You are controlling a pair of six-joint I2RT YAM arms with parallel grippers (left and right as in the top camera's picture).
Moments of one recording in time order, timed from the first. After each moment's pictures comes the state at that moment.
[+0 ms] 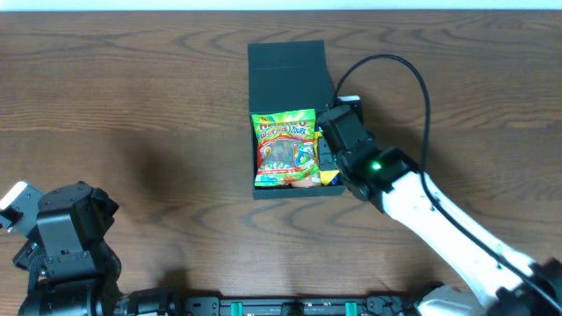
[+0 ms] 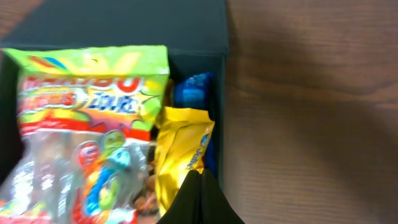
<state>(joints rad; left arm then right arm) 0.12 0.67 1.03 -1.16 -0.59 -0.59 0.59 1.45 1.02 -0.54 0.30 0.44</state>
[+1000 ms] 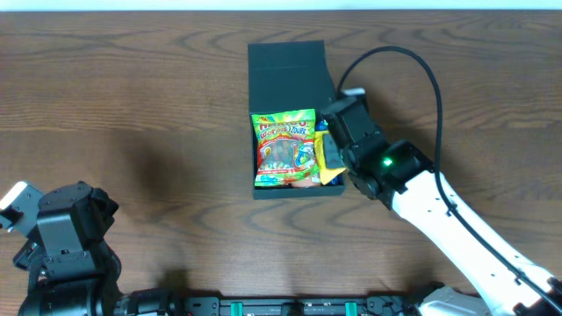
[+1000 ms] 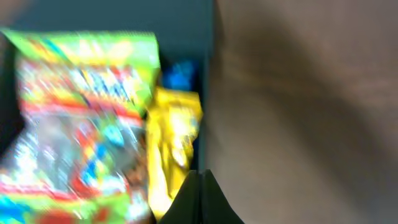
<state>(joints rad) 0.12 0.67 1.03 -1.16 -0.59 -0.59 0.59 1.41 1.12 -0.77 0.30 0.41</state>
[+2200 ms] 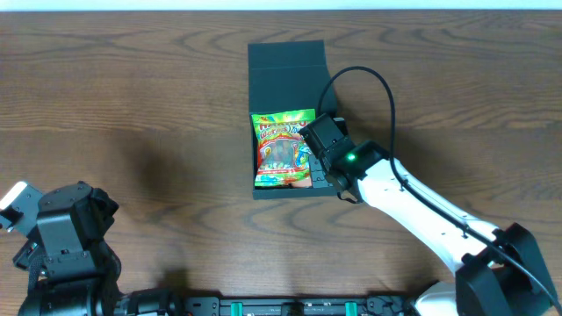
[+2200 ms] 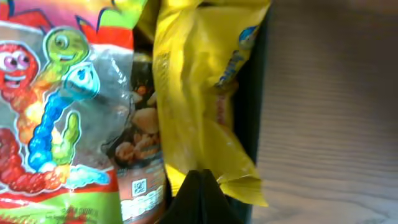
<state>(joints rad) 0.12 0.67 1.03 -1.16 -0.59 -0.59 0.63 1.59 1.05 -0.73 0.23 0.50</state>
